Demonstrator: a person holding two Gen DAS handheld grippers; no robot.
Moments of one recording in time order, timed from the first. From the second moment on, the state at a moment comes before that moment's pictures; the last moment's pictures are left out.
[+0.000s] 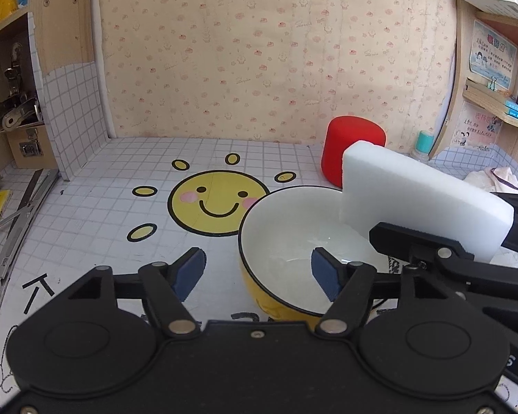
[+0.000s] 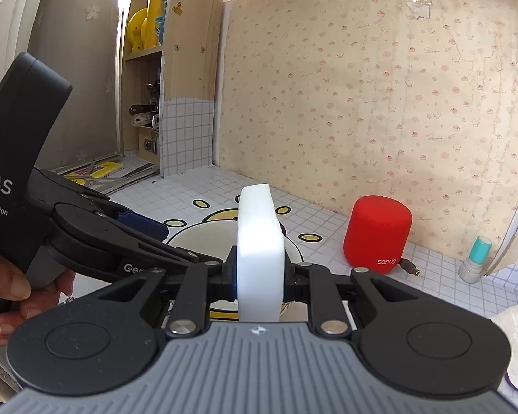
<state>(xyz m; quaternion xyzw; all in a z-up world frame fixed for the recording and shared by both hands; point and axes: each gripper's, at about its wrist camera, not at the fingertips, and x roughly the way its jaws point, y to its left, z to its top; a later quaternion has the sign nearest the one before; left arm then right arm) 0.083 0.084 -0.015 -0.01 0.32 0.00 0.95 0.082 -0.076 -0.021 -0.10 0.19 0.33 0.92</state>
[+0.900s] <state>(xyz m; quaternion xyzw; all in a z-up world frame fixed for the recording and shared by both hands) 0.027 0.051 -0.005 -0.01 0.27 0.08 0.96 0.035 -0.110 -0.014 -0.06 0.16 0.32 0.93</state>
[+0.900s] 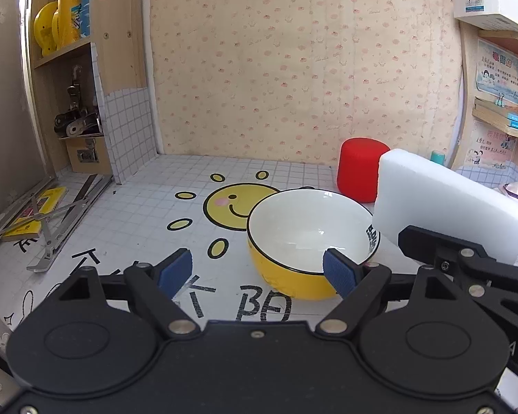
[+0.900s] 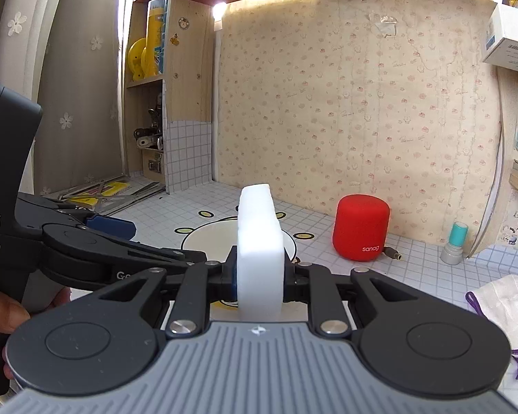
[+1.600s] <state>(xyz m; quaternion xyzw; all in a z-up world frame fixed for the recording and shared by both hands) 0.007 0.021 -0.002 0.07 0.25 0.05 0.96 0.023 -0.130 -0.004 -0.09 0.15 0.33 0.93</state>
